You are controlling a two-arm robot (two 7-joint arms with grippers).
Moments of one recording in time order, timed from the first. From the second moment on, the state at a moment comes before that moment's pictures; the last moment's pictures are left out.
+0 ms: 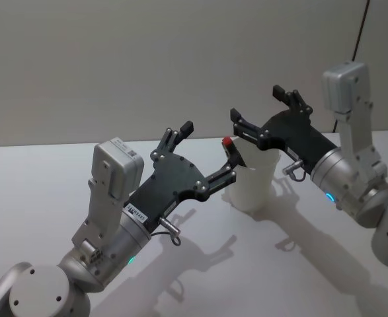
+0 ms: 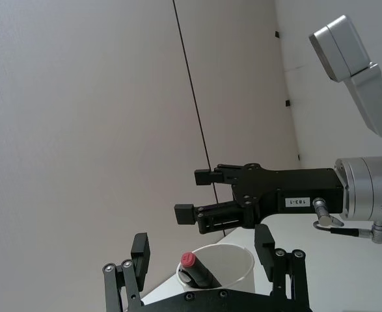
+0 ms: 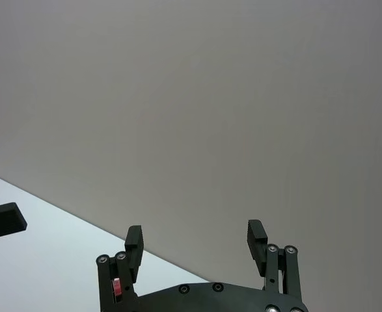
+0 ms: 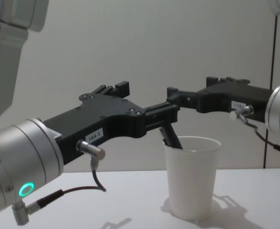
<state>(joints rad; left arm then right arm) -0.07 0.35 0.37 -1.74 -0.26 -0.17 -0.30 0.28 0.24 -0.38 -1.61 0.19 0.09 0.20</state>
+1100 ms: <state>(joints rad) -0.11 0.36 0.39 -1.71 -0.24 -0.13 -0.23 0.21 0.28 -0.32 -1.68 0.27 0.07 0.10</state>
